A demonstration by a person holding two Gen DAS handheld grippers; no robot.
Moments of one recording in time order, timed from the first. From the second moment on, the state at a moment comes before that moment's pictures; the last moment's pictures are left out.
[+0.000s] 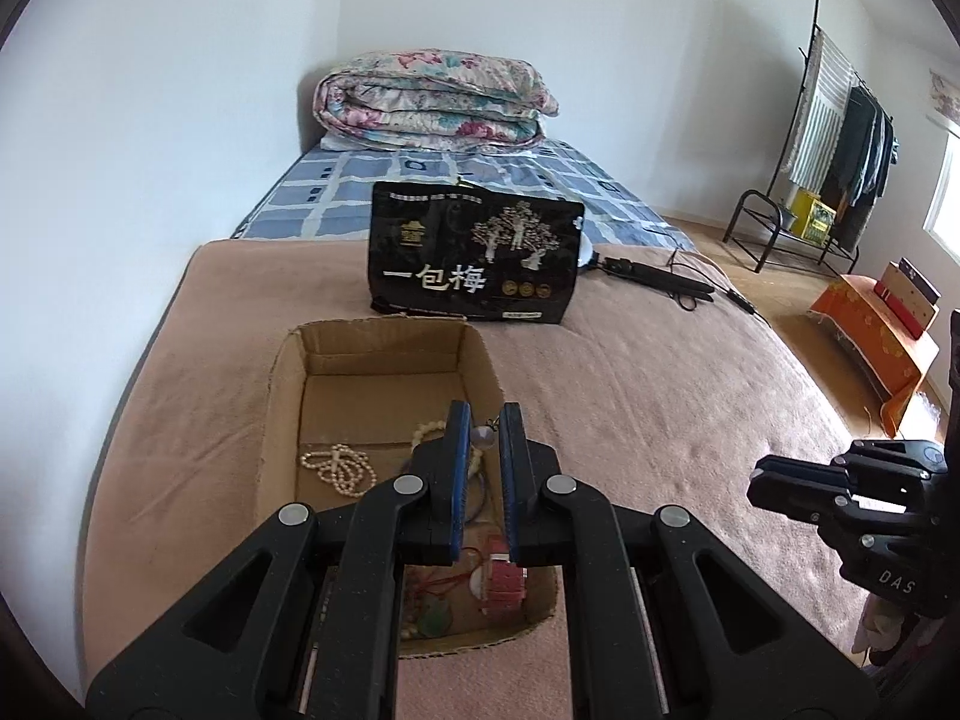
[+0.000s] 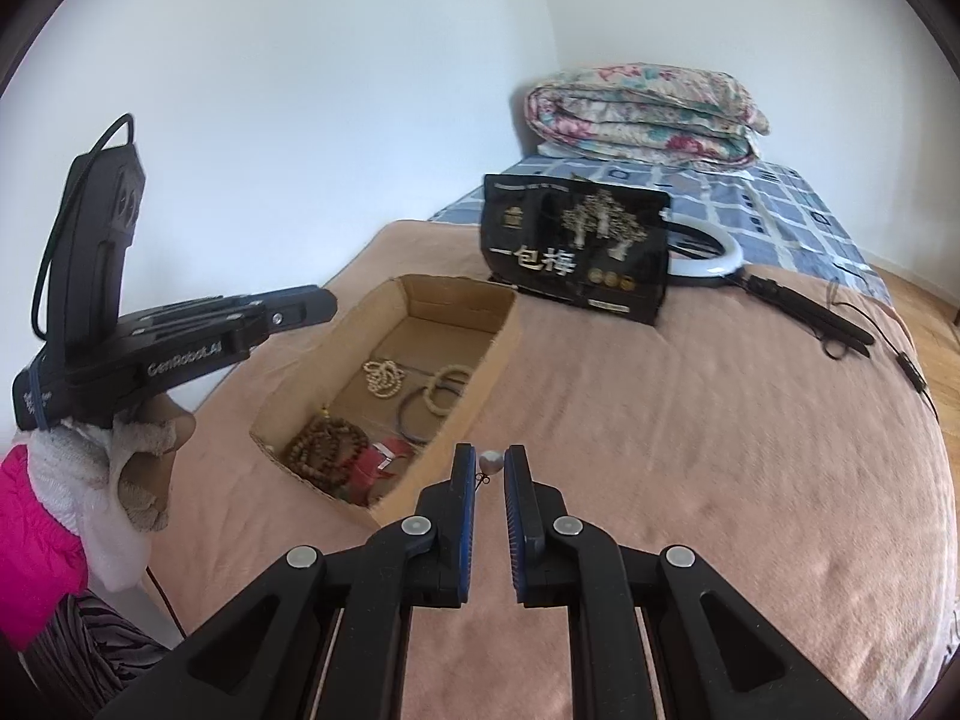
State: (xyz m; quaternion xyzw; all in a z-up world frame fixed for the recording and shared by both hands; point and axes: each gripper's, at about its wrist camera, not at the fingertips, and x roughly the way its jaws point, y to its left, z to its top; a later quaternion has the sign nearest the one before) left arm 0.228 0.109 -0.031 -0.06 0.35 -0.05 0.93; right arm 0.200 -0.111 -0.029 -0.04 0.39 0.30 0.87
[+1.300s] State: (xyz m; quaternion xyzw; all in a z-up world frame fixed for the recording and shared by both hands) left arm 0.293 0.180 -0.062 -0.11 0.37 0.01 0.92; right arm 0.250 0.009 -0.078 -0.04 0.40 0.33 0.85
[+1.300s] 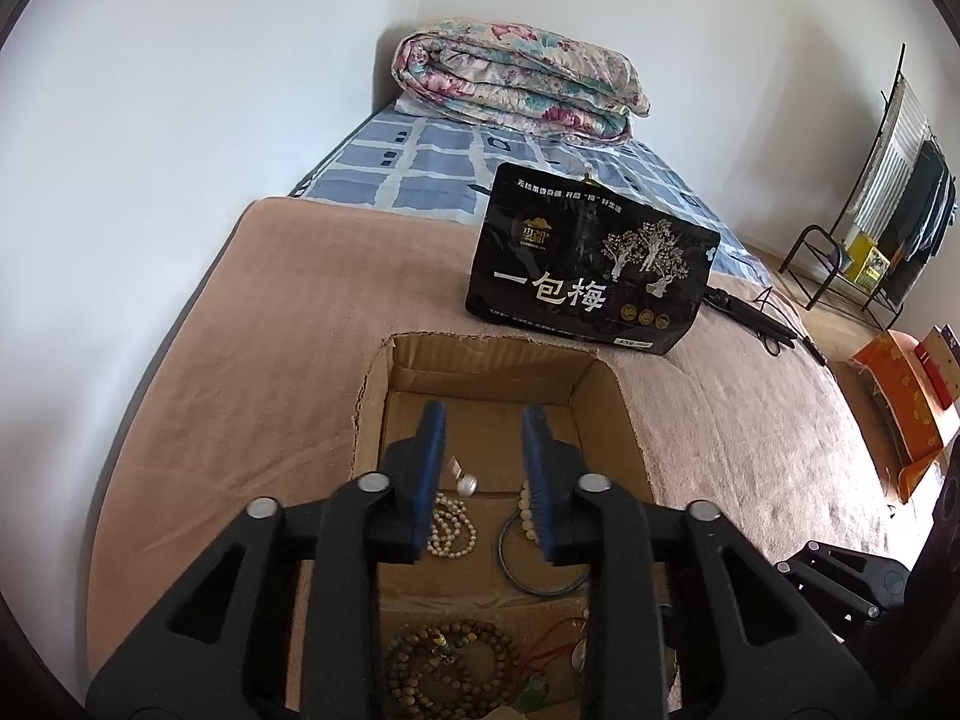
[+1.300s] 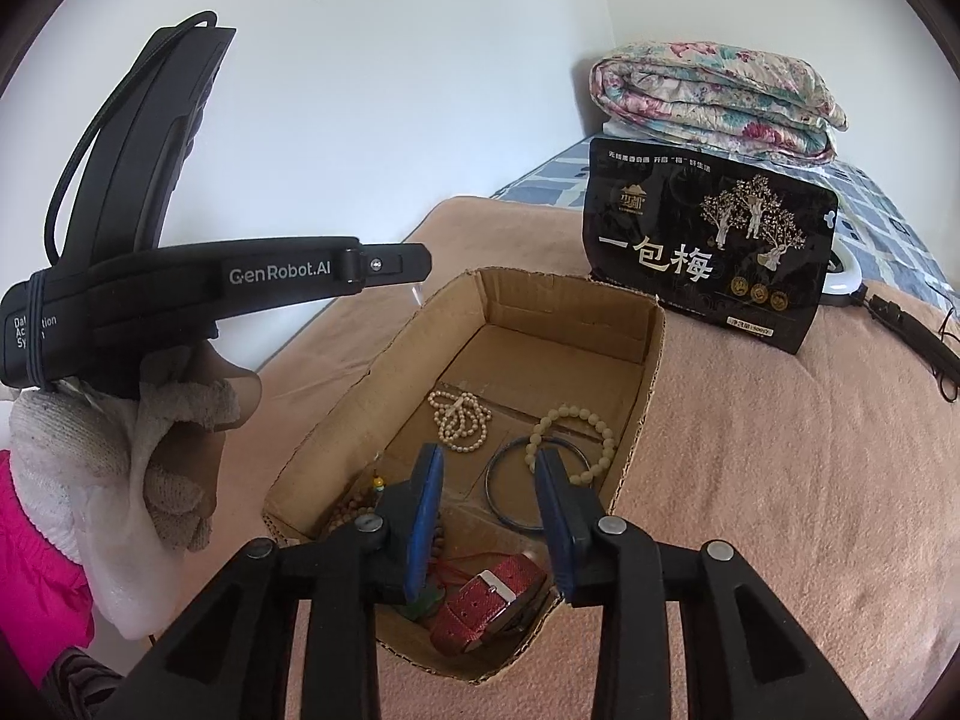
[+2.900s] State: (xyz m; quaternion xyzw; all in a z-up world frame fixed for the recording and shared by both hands) left arm 0.153 0.106 0.028 -0.05 0.30 0.04 0.95; right arm 0.194 -0.097 0.000 -0.03 0.32 0.26 0.91
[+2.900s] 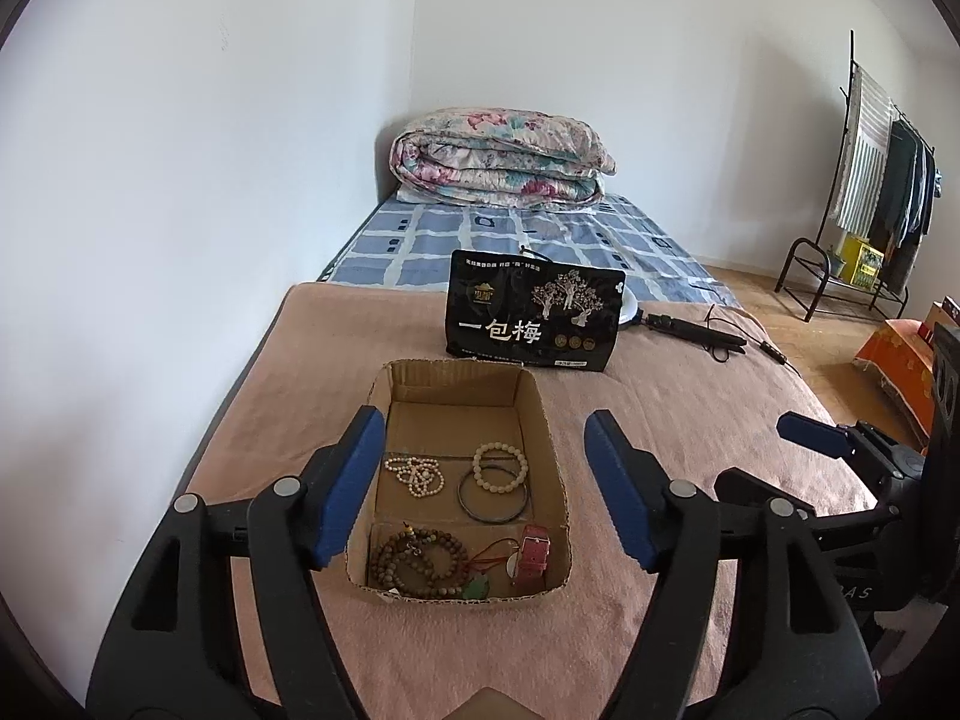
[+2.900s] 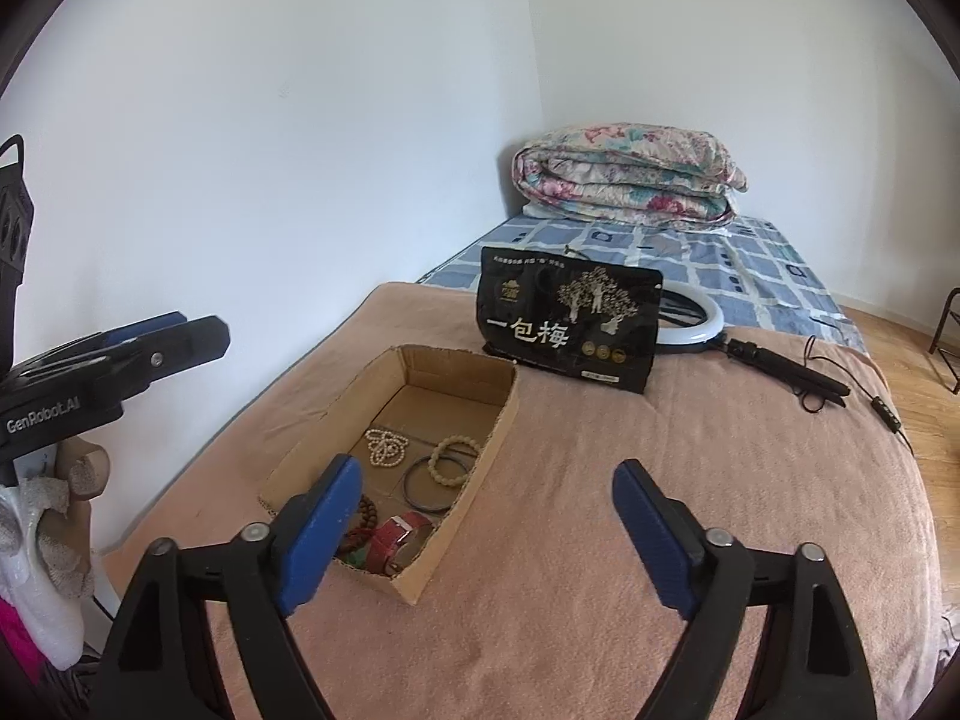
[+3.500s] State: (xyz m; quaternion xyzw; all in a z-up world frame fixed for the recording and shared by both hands) left arm 0.138 0.097 0.030 -0.03 0.29 0.05 0.96; right arm 0.192 -0.100 -0.002 -0.05 0.31 0.23 0.92
